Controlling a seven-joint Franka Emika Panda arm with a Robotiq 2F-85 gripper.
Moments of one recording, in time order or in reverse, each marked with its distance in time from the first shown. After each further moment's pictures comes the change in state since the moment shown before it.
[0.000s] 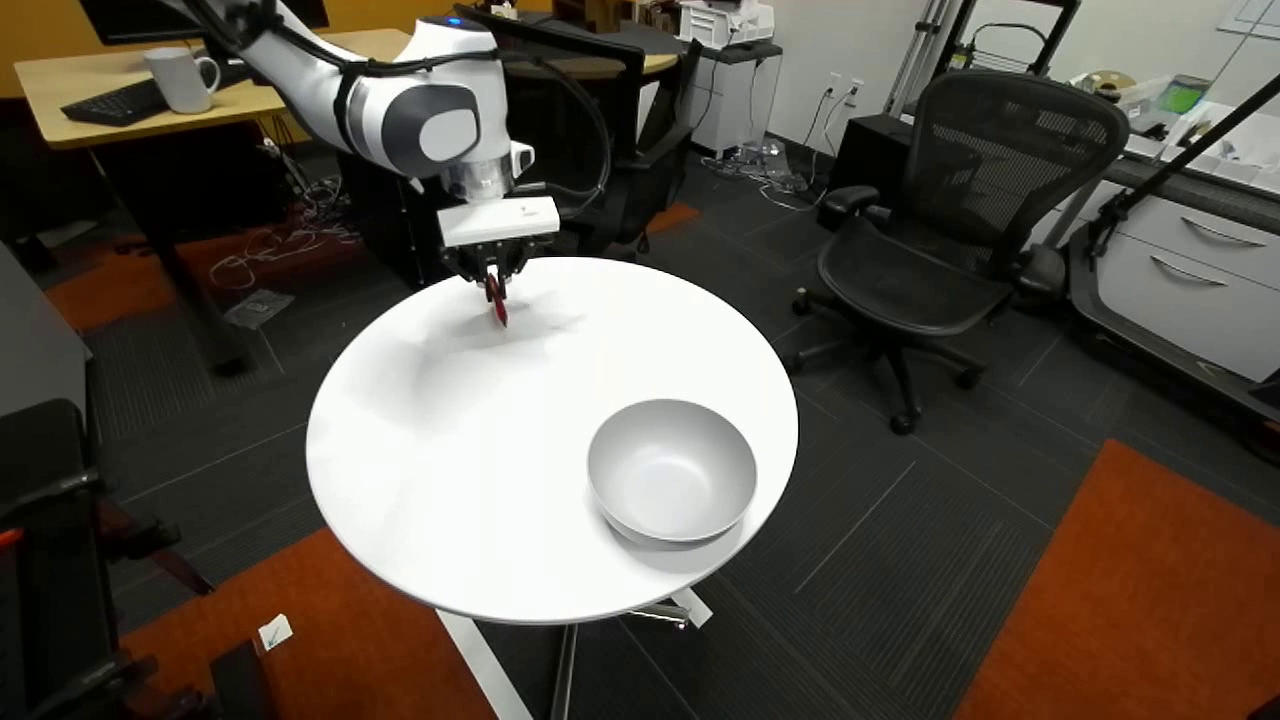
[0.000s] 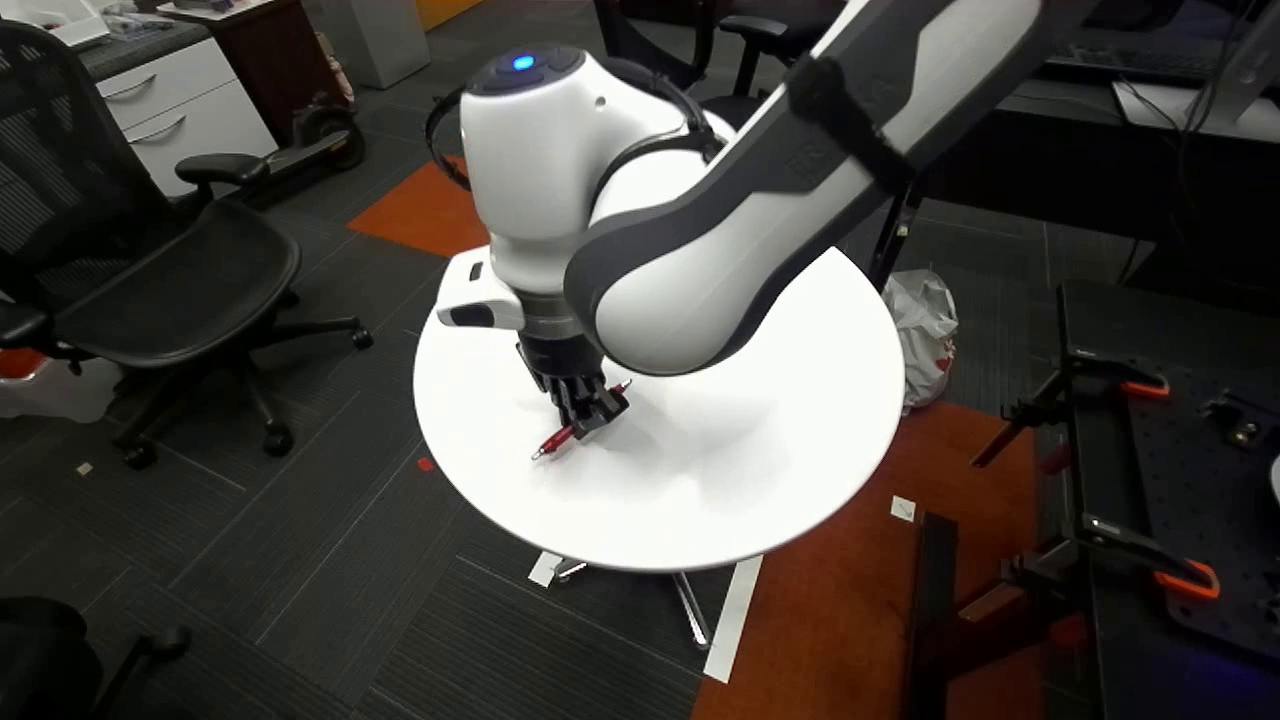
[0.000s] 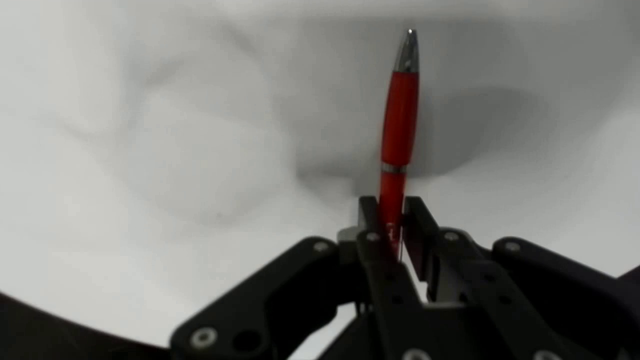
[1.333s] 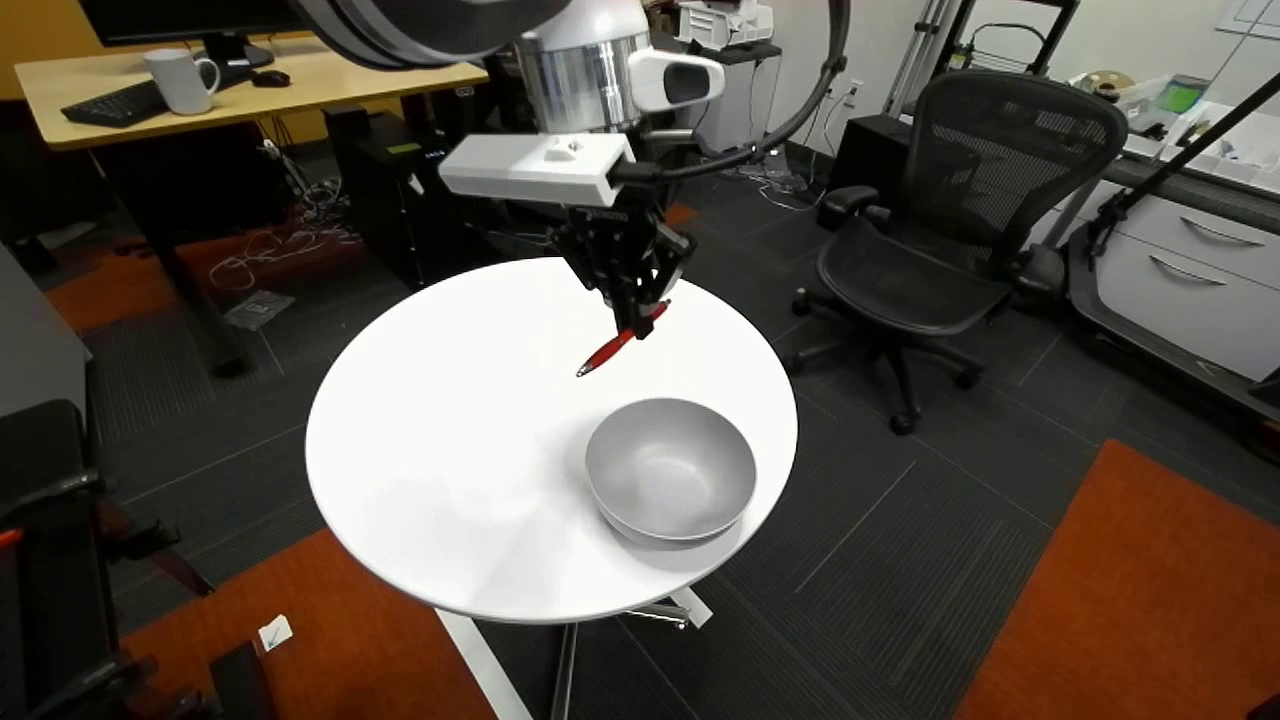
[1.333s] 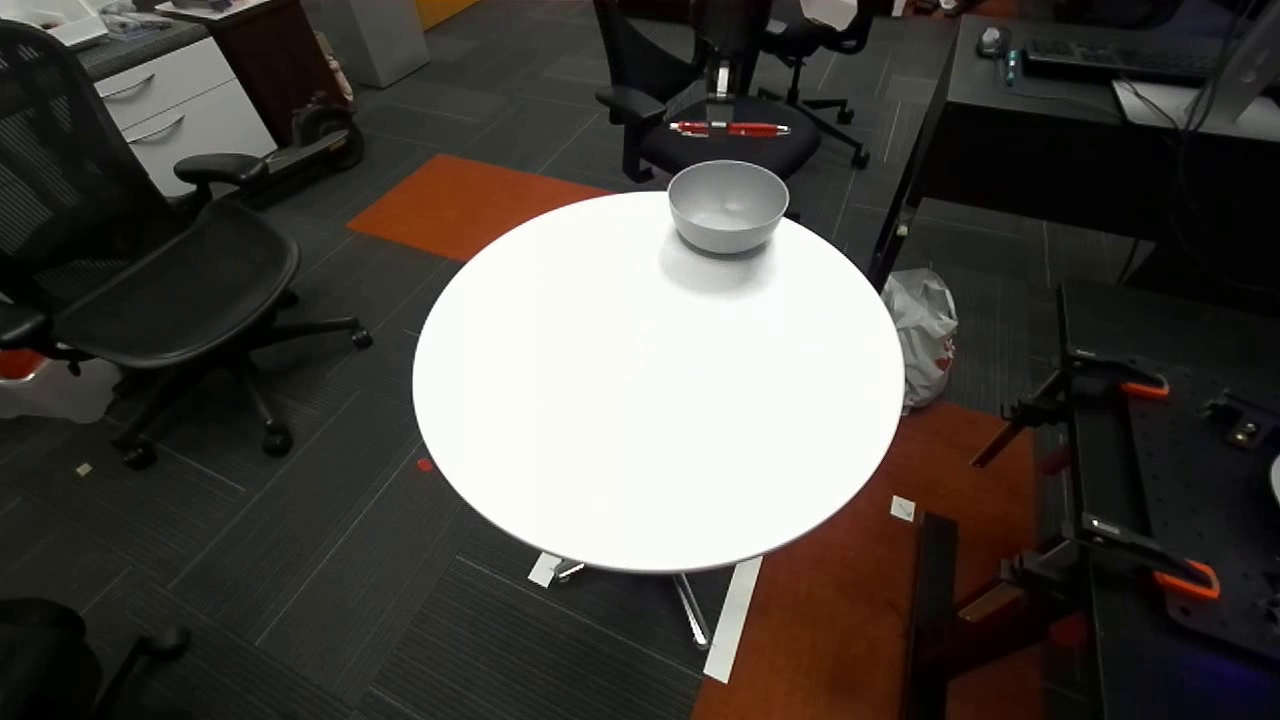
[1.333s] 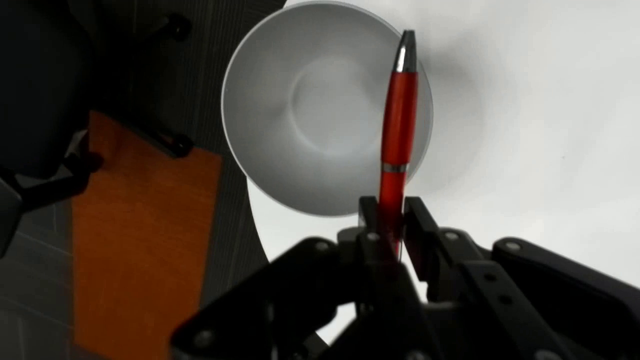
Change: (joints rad) arm -0.190 -0.410 -0.264 -0.244 -0.134 -0.090 0.659
